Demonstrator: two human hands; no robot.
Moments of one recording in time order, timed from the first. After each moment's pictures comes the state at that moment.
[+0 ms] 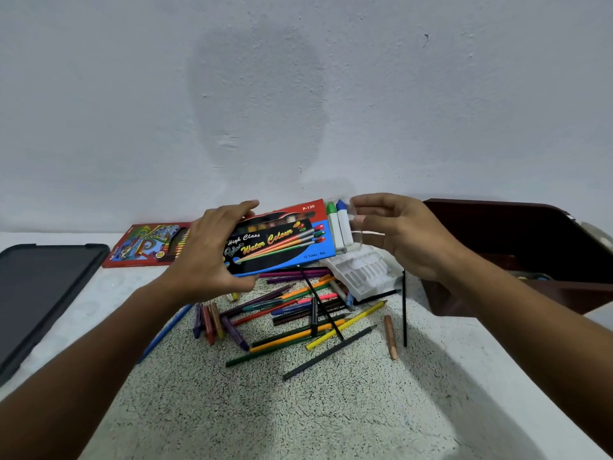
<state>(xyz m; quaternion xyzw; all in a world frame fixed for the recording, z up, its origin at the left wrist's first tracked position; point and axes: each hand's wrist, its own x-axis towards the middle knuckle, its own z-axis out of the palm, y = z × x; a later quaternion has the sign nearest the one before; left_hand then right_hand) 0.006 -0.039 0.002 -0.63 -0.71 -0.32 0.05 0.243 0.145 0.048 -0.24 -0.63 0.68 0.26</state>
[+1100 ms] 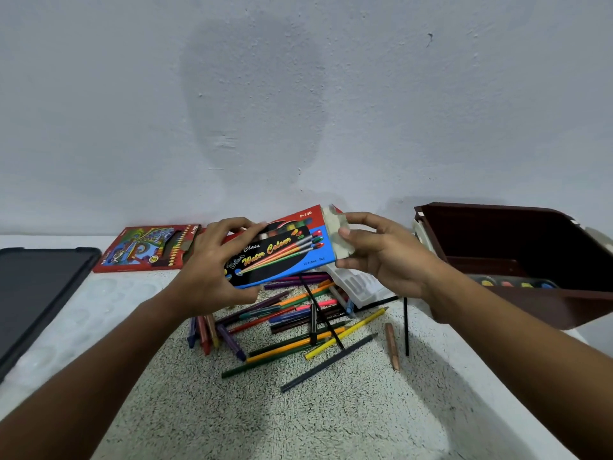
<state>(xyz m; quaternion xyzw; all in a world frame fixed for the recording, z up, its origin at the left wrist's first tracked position) -0.002 -0.031 -0.021 -0.63 -0.71 -0.31 0.01 0.228 0.139 0.030 -0.23 -0.54 0.79 0.20</state>
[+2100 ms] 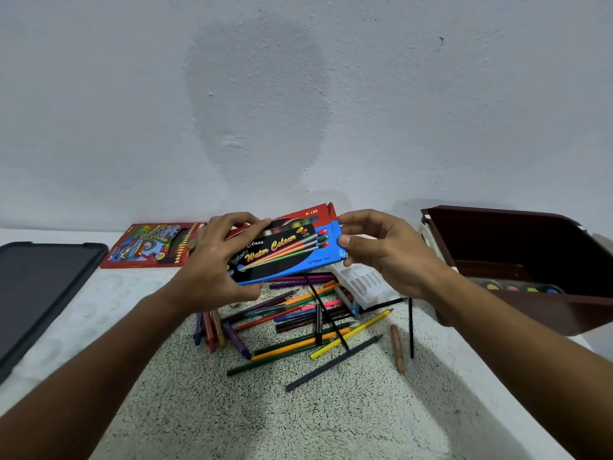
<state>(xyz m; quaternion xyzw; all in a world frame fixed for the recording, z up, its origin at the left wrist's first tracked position) -0.001 -0.037 -0.011 -0.64 -0.69 -0.32 0.05 0.222 0.135 0.029 -0.21 -0.65 0.69 0.25</state>
